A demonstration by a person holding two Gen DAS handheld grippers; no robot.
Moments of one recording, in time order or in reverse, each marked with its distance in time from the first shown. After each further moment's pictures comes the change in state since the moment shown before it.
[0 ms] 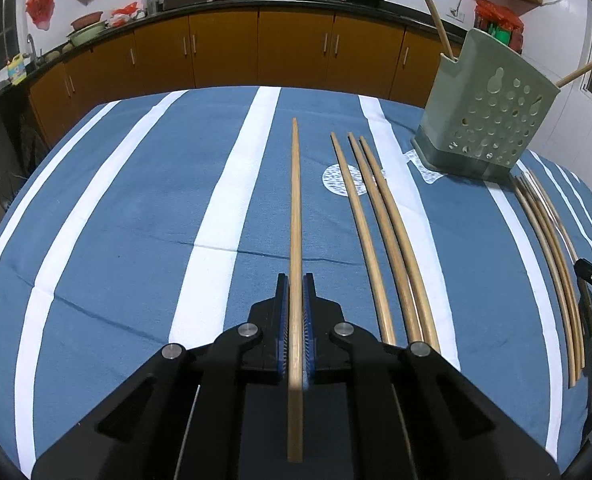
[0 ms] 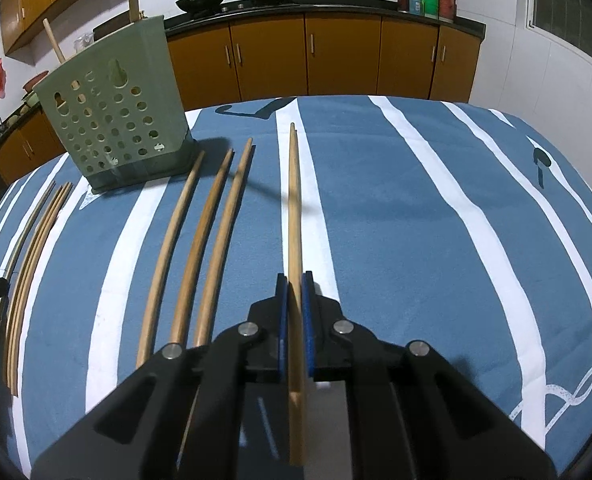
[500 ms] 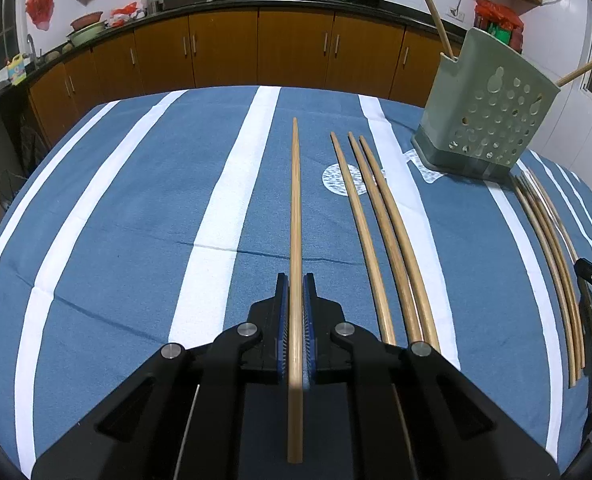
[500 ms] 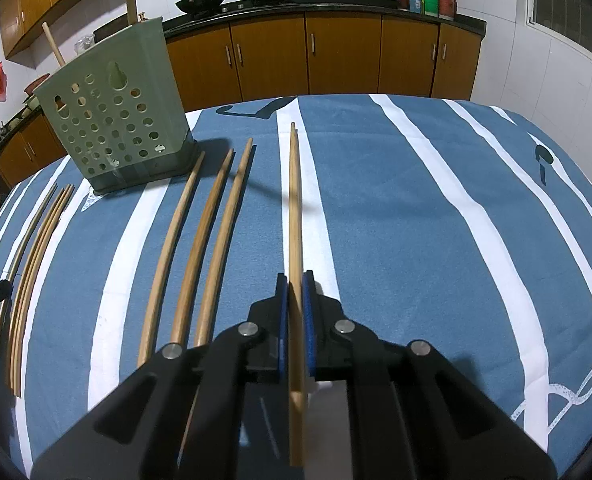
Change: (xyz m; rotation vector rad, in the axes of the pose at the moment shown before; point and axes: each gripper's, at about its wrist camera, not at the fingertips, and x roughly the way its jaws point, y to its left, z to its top) left arm 0.000 -0.002 0.000 0.003 0.000 0.005; right arm 0.001 0.000 0.000 0.006 0.001 0.008
